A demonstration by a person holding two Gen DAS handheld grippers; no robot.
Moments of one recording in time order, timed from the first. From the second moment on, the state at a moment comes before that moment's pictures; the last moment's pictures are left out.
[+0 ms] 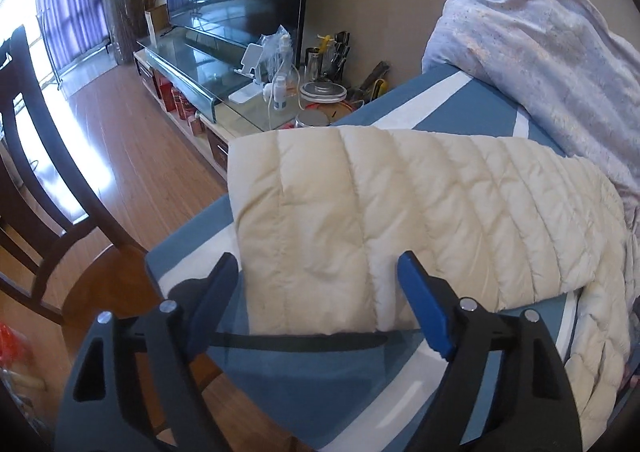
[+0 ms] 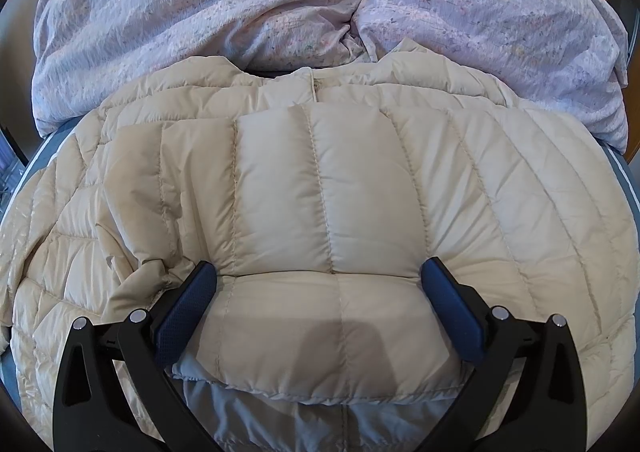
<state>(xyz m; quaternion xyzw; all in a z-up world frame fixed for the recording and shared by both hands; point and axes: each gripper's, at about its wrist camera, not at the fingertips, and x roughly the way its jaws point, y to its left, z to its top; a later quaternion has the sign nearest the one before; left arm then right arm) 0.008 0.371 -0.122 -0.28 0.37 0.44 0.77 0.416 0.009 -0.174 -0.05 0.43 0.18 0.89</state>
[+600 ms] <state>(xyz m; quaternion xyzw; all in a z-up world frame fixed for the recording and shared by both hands) 0.007 0.378 -0.130 -0.30 0.35 0.45 0.77 0.416 0.008 -0.173 -0.05 0.43 0.18 0.89</state>
